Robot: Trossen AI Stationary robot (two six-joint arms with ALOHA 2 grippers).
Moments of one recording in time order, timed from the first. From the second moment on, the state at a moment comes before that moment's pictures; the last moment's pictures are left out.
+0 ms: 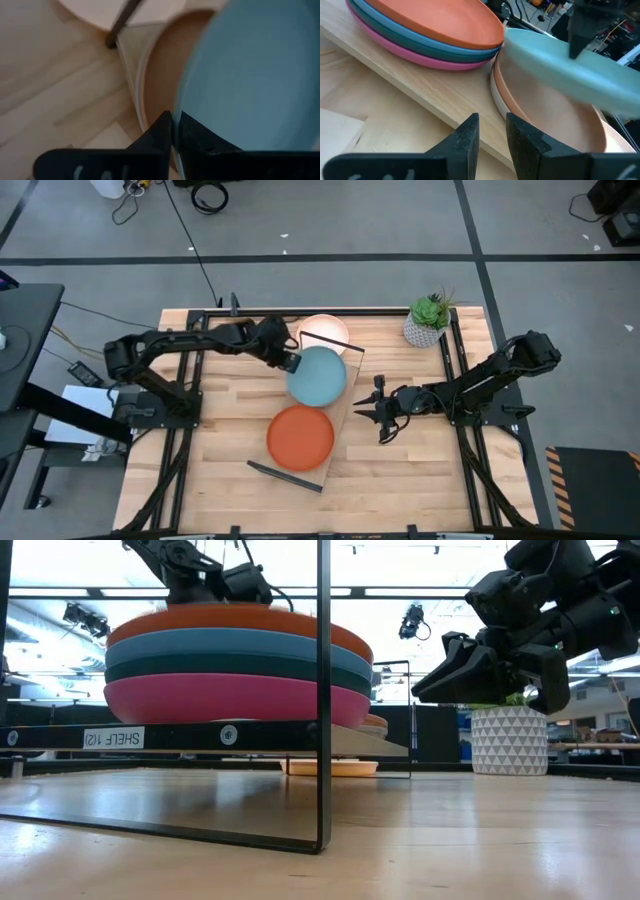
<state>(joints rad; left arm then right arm) 0.40 1.51 0.97 -0.39 0.19 -0.68 0.20 1.40 0.31 0.72 0.28 -0.39</state>
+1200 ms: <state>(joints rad) 0.76 1.56 1.12 -0.44 0.08 -0.11 0.20 1.28 0.31 0.39 0.56 -0.01</state>
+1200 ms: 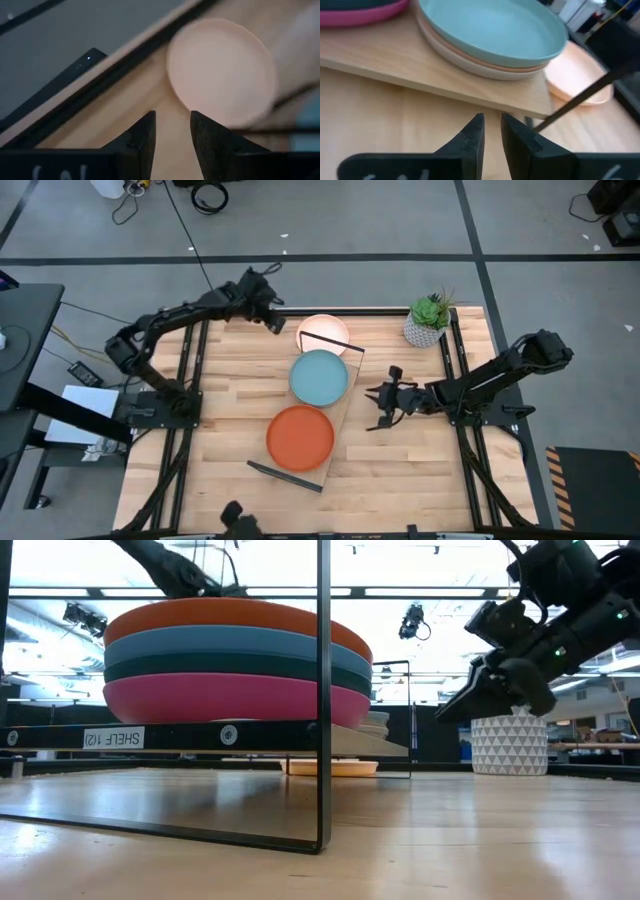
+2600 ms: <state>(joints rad) 0.64 2.10 1.43 -0.30 0.13 -0.23 0.38 1.32 0.30 0.43 0.53 0.16</state>
